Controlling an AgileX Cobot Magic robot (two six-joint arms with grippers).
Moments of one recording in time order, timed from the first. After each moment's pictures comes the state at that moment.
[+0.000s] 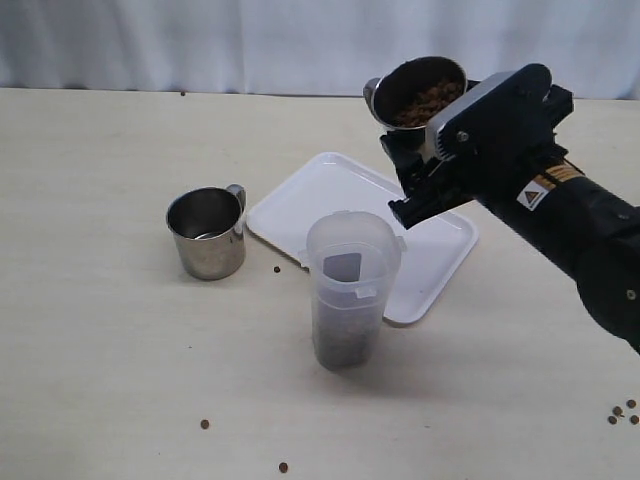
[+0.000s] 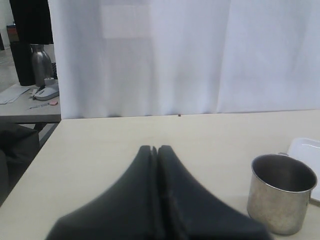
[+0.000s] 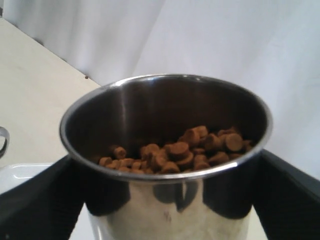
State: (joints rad) left arm 0.09 0.15 0.00 0.39 0.02 -0.33; right arm 0.48 1.53 -0.54 0.13 -0.73 -0.52
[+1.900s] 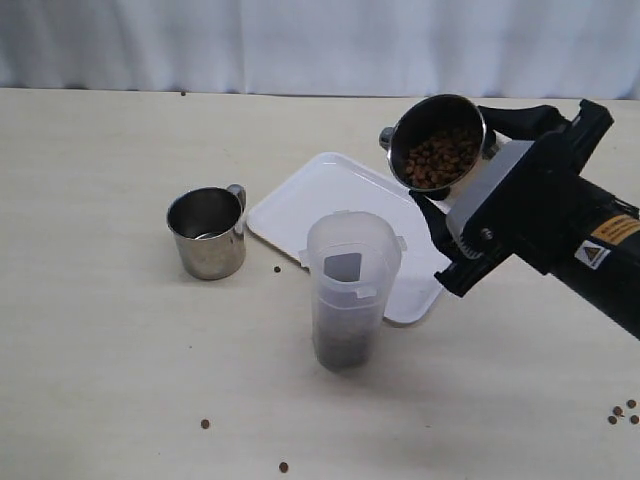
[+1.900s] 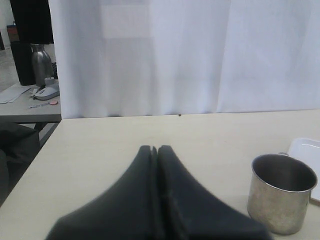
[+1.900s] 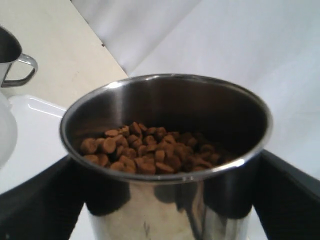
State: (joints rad) left arm 0.09 0.15 0.00 0.39 0.02 -0.33; right arm 0.50 1.32 -0.37 0.10 -0.65 -0.84
